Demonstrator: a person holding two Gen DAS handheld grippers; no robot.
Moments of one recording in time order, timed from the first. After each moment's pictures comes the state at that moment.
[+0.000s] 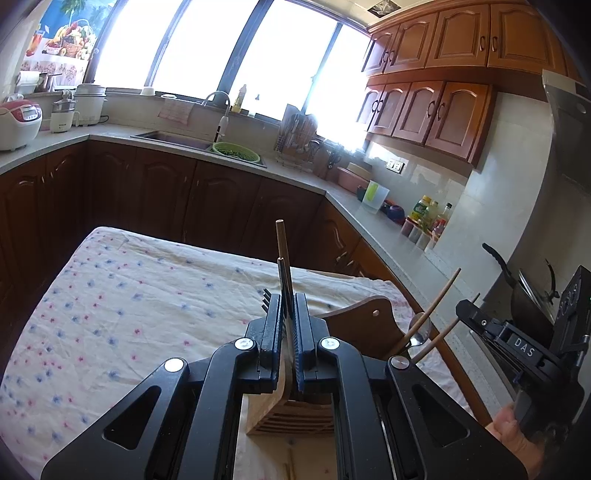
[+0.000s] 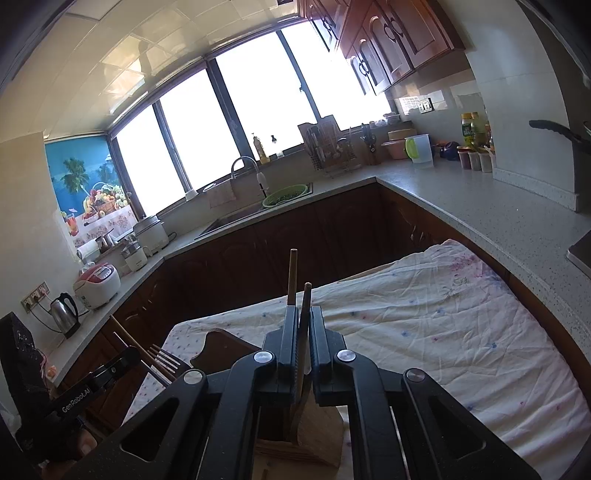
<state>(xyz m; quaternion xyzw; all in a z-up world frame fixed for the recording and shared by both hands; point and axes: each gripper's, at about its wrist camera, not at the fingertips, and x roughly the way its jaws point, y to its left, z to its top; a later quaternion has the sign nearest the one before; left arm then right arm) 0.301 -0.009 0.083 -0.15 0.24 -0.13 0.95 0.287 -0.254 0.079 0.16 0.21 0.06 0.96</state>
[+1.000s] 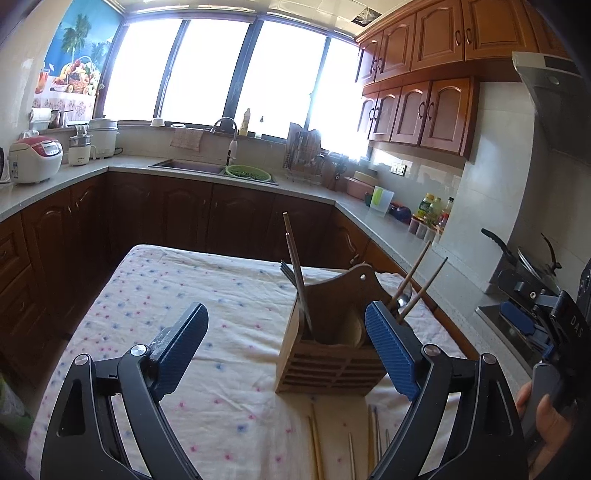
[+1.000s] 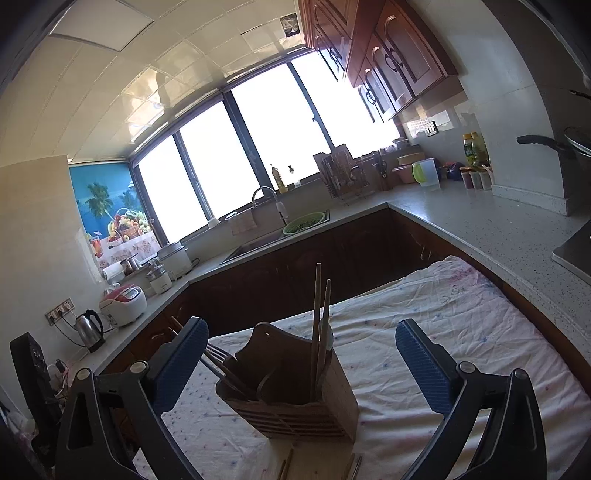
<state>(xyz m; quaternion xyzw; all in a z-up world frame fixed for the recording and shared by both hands) 0.203 0.004 0.096 -0.09 0.21 -0.10 0.97 0.204 -0.257 0.100 0.18 0.15 0.09 0.97</state>
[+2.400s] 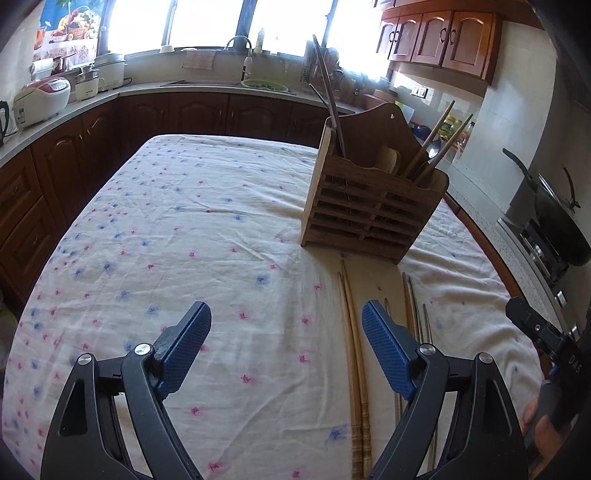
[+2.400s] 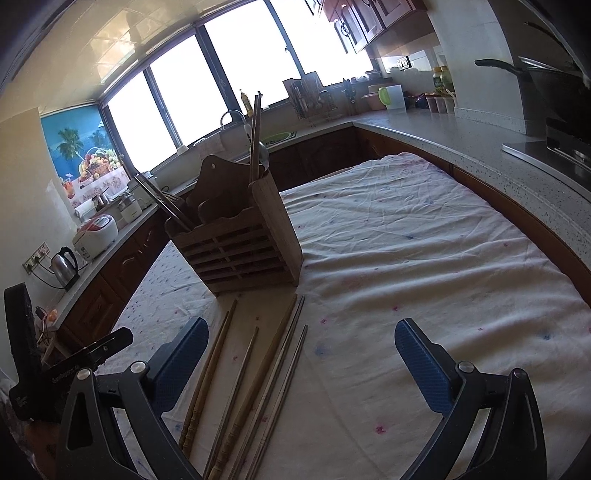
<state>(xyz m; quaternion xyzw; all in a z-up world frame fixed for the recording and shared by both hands) 0.165 -0.001 -0.009 -0.08 0.37 -0.08 0.92 0.132 -0.267 -0.014 0.16 0.30 0.05 0.94</state>
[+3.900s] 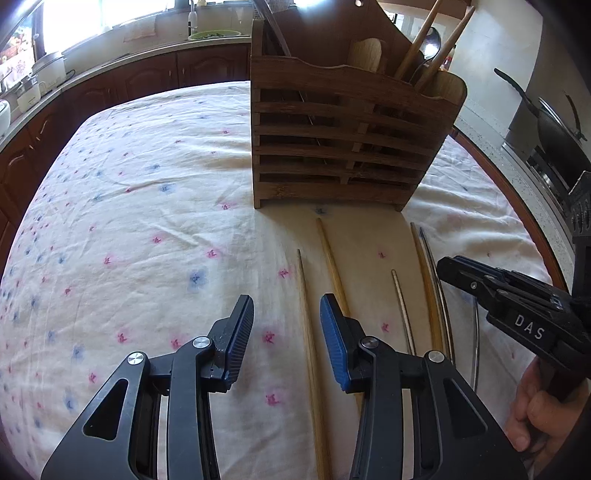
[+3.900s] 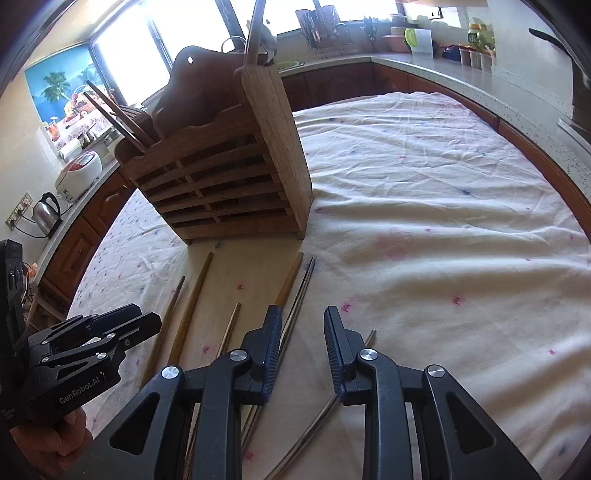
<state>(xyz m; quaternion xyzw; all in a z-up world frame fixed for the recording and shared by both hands) 0.237 -0.056 -0.055 0.01 0.47 -0.14 0.87 0.218 -0.233 -0.065 0.11 0.43 0.07 0.89</state>
